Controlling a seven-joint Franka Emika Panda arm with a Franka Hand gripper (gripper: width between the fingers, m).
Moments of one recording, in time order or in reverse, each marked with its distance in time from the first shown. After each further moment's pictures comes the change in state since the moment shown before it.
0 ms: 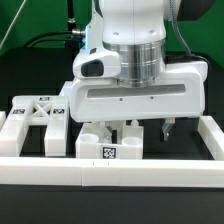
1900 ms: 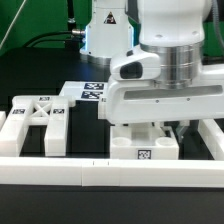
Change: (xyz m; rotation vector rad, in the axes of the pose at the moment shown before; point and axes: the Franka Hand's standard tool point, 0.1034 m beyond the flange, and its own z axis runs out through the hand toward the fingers) arm 0.004 -0.063 0.003 0.009 0.013 -0.003
